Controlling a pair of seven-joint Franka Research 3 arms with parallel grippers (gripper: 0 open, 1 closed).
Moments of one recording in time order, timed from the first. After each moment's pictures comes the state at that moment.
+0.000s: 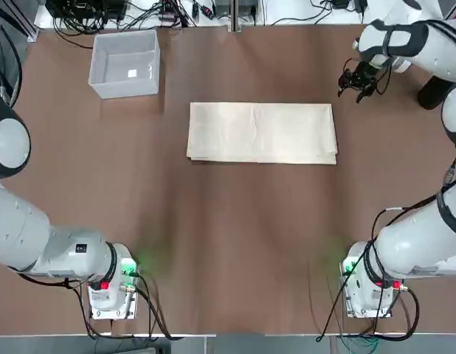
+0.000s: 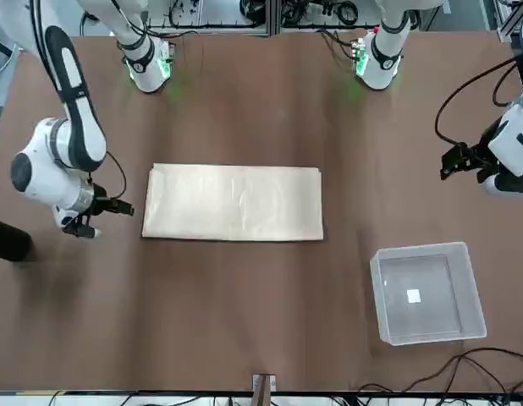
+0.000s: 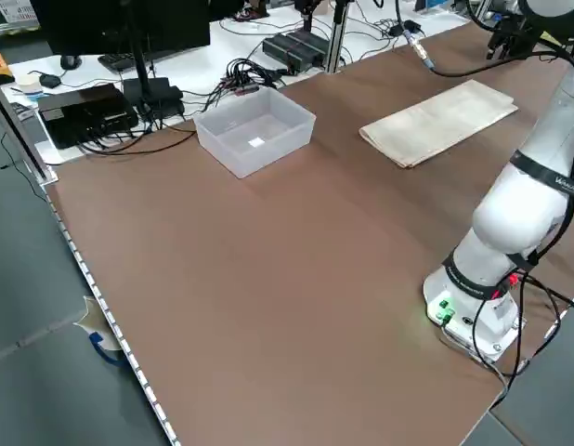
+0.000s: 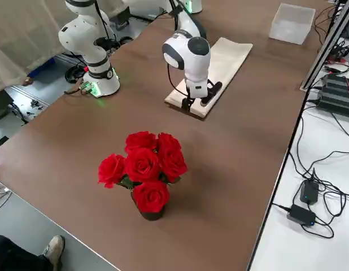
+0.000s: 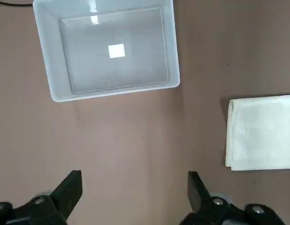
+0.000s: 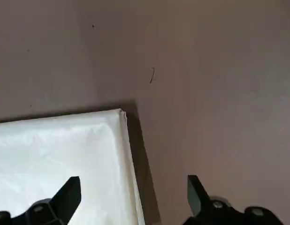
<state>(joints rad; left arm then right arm) -0.03 0.08 -0.03 -1.58 -0.02 1.66 0.02 -0.01 0.27 -0.02 -2.14 0.27 2.30 -0.03</state>
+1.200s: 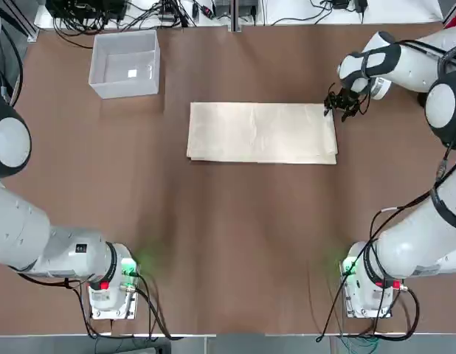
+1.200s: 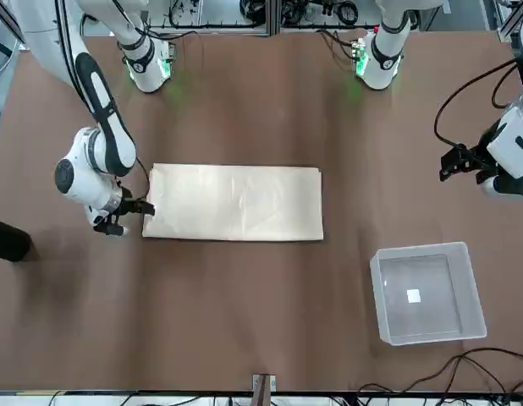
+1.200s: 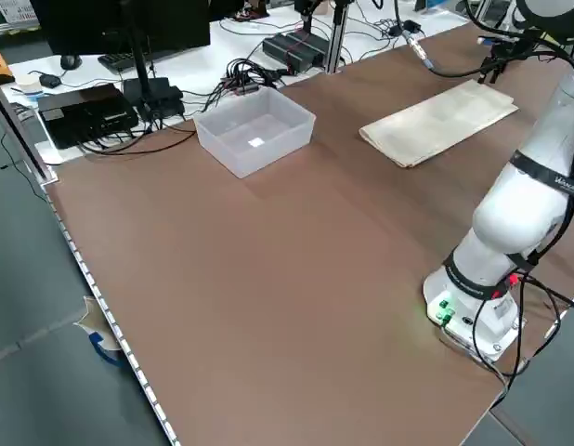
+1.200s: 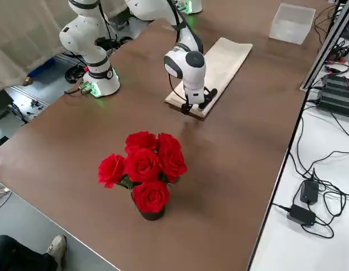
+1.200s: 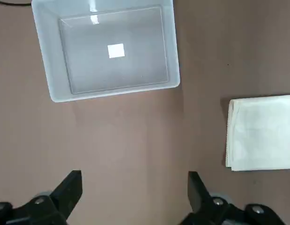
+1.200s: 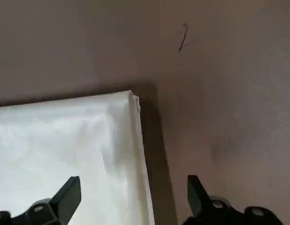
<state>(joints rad) -0.03 0.08 -0.03 -1.58 -0.02 1.66 0.02 0.07 0.37 -0.02 -2.23 0.33 2.47 -0.07</state>
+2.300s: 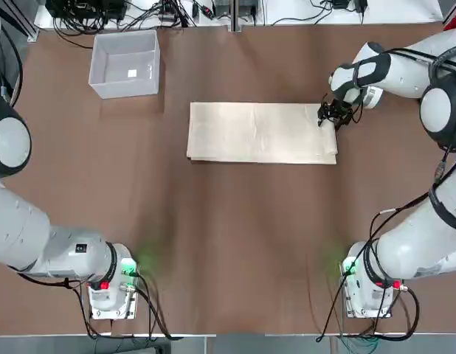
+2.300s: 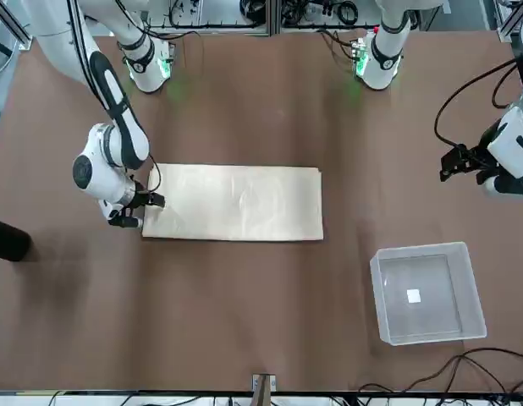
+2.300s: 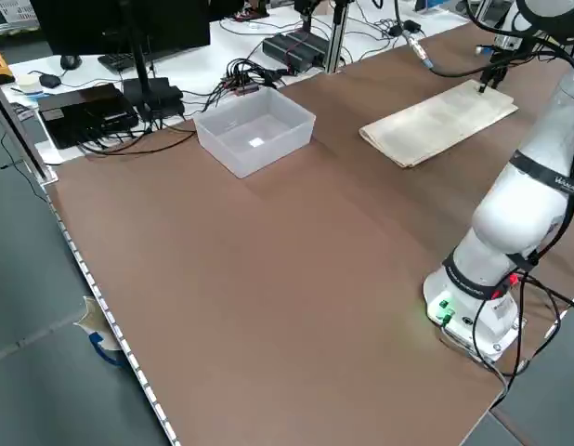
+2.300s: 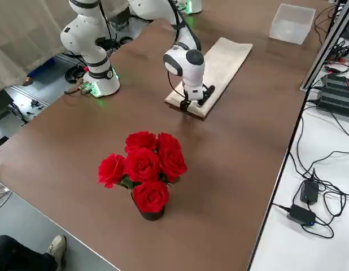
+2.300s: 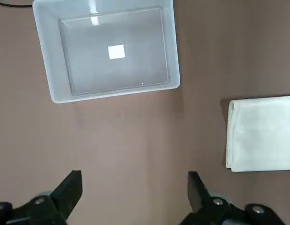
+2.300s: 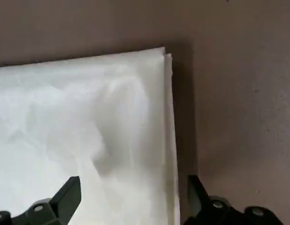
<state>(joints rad) -0.03 0.08 -0.03 -1.57 -0.02 1.66 0.02 0.13 0.37 -0.02 -2.28 0.34 2.51 -0.07</state>
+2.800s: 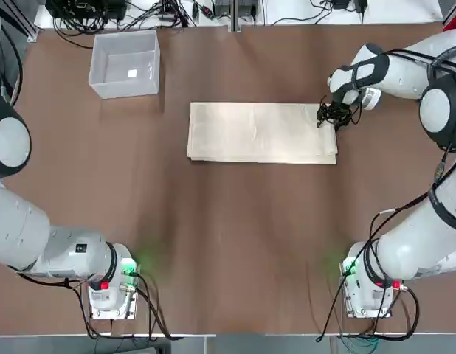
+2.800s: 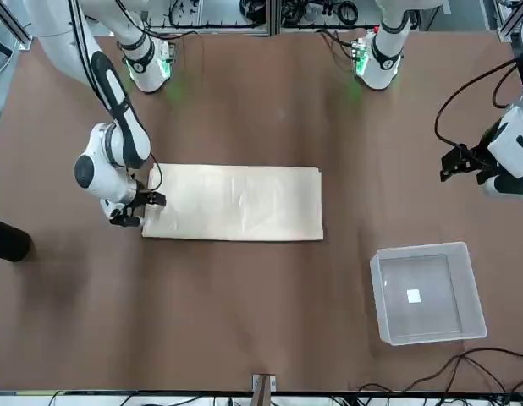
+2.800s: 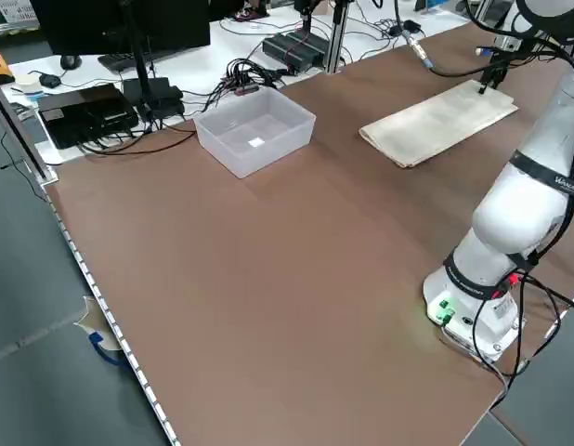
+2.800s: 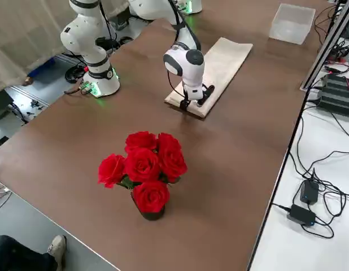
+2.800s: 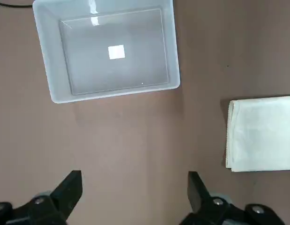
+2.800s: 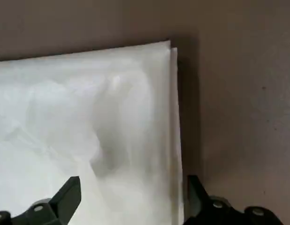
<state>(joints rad) -0.03 0.08 -0.03 -1.57 -0.02 1.66 0.02 0.14 0.37 -0.01 -2.29 0.34 2.52 -0.07</state>
